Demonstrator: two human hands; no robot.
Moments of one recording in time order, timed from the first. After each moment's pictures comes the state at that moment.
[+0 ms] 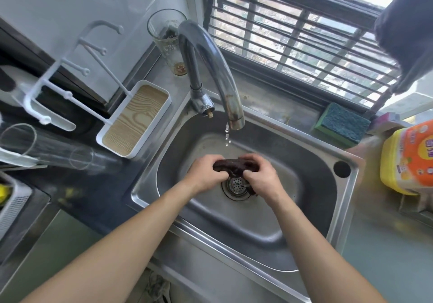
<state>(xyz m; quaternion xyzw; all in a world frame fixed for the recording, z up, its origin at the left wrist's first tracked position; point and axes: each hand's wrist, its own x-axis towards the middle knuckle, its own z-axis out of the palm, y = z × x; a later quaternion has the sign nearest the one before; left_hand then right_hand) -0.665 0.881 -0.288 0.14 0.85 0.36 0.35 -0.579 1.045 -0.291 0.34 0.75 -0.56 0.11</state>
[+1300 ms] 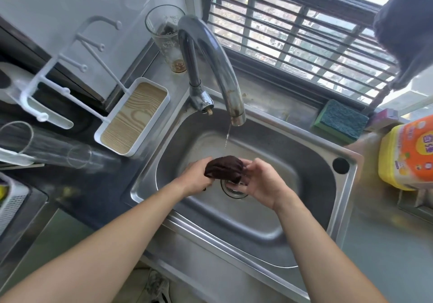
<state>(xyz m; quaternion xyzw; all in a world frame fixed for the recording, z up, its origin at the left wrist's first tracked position) -0.665 0.854 -0.302 0.16 0.83 0.34 0.41 -0.573 1.048 -0.293 0.36 0.34 -0.84 0.20</state>
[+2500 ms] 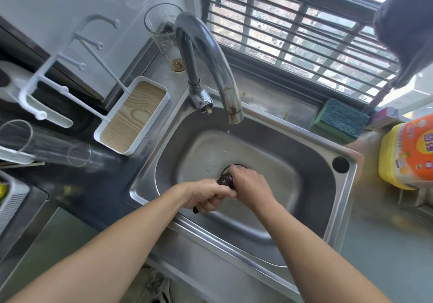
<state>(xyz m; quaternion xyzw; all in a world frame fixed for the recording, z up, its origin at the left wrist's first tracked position) -0.642 0.866 -0.290 -0.01 0.59 0.35 0.72 -0.567 1.022 -0.324 0.04 0.97 -0.19 0.17</state>
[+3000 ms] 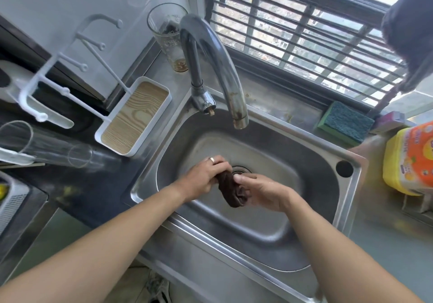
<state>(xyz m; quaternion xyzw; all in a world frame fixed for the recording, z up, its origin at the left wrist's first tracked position) -0.666 0.857 -0.295 0.44 0.81 0.28 0.27 -0.566 1.058 -0.313 0.24 0.43 -0.78 0.39</state>
